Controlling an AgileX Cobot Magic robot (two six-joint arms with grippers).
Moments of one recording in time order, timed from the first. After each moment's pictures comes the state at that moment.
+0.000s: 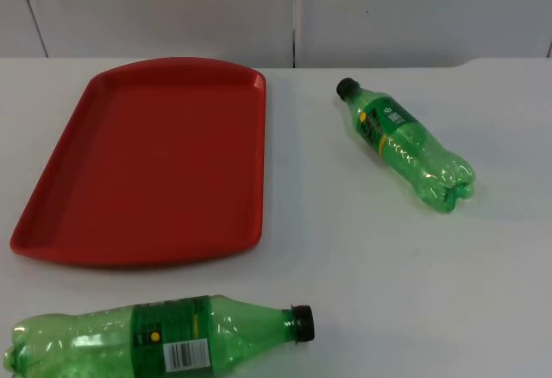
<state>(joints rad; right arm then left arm) 0.09 0.00 -0.52 -0.02 1.08 0.01 -0.09 1.02 -0.86 -0.31 0.88 0.85</state>
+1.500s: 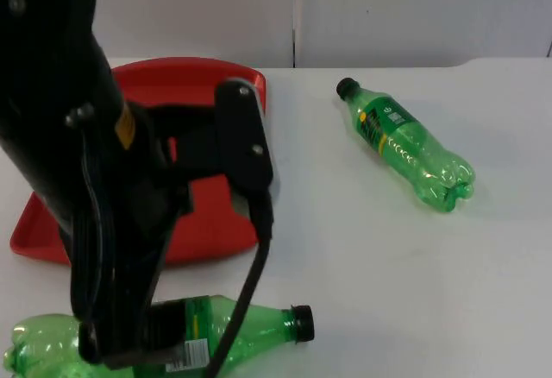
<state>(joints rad) 0.09 0.00 -0.52 -0.02 1.08 0.01 -0.73 1.55 -0.82 0.09 0.72 0.57</state>
